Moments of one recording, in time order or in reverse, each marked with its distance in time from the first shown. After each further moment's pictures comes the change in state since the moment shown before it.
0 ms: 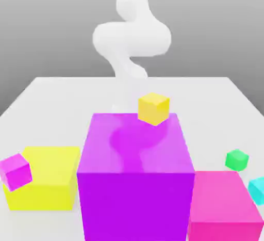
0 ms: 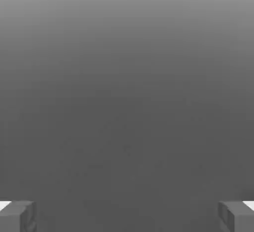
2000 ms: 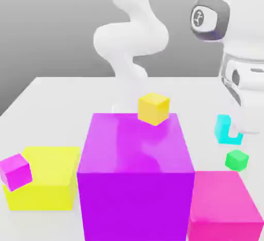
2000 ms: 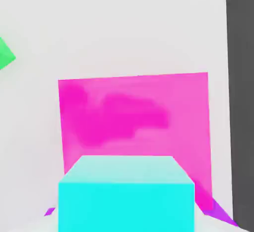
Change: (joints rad) arm 0.299 0.437 0.081 -0.224 -0.043 -0.070 -0.871
